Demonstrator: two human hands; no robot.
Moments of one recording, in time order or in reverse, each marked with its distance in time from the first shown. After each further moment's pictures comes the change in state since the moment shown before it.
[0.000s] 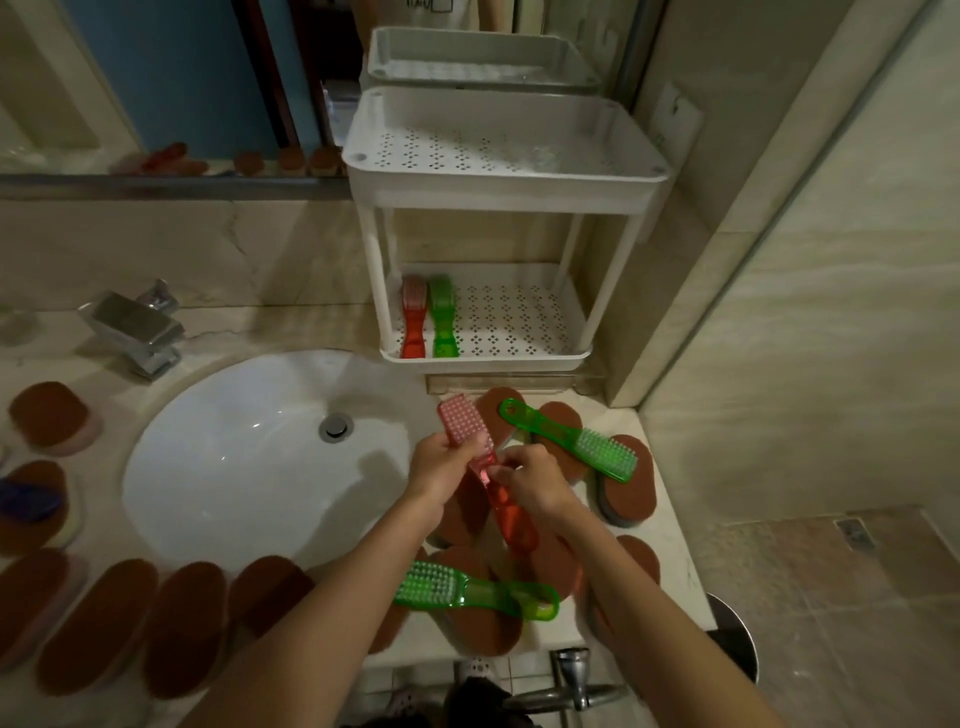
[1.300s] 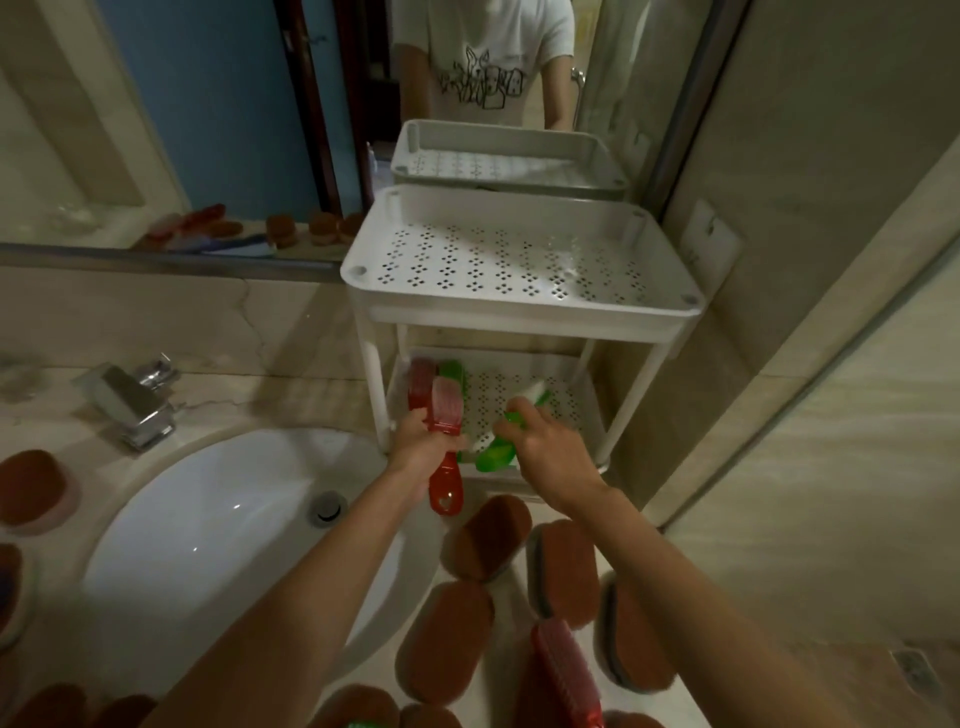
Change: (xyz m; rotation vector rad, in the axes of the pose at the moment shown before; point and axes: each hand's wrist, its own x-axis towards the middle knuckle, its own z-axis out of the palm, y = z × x) left_hand 0.092 0.108 -0.011 -0.171 0.078 0.107; right_hand 0.094 -0.081 -0.083 -0.926 0.190 -0.710
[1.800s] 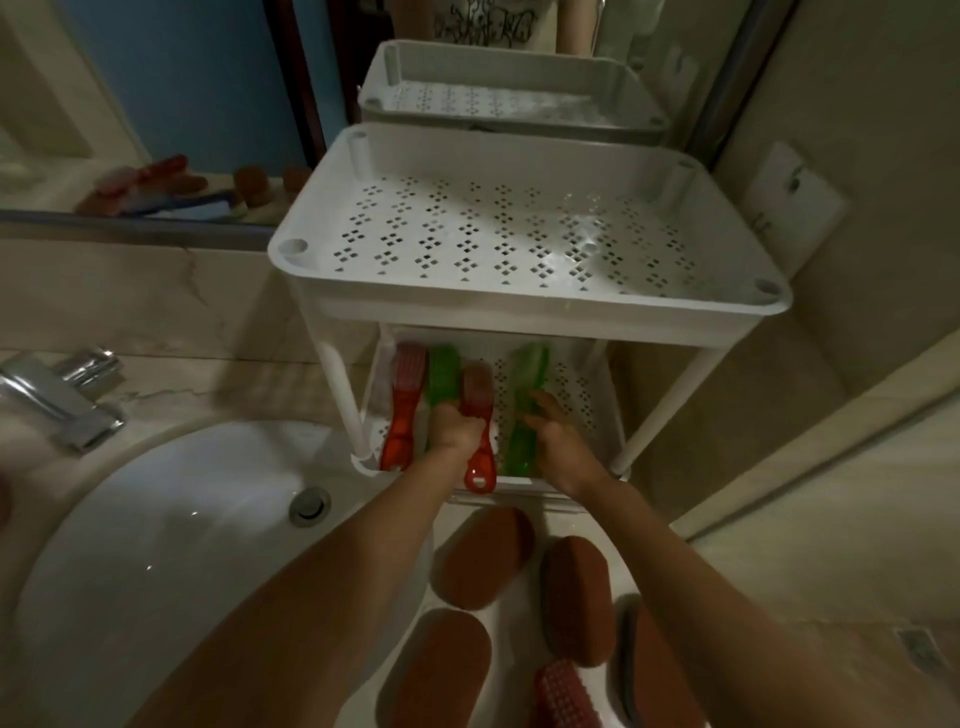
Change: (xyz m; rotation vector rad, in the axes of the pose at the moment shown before) left_hand 0.072 -0.020 0.059 0.271 0.109 -0.087; right_hand 0.044 0.056 0.068 0.428 -0.201 0.201
